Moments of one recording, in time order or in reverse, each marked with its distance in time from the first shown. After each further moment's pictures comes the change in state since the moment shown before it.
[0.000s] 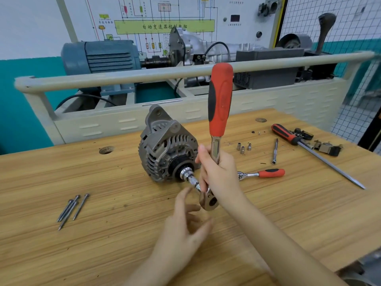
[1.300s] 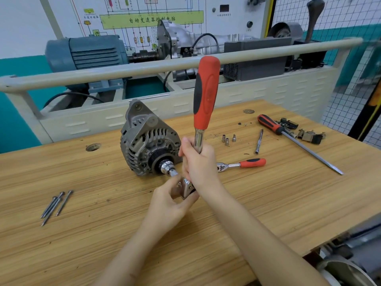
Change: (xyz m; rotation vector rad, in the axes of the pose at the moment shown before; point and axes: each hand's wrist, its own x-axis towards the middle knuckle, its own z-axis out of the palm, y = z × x) left_hand 0.031 0.009 0.015 -0.073 0.052 0.084; right_hand 0.002 0.006 -0.011 0.115 0.054 0.040
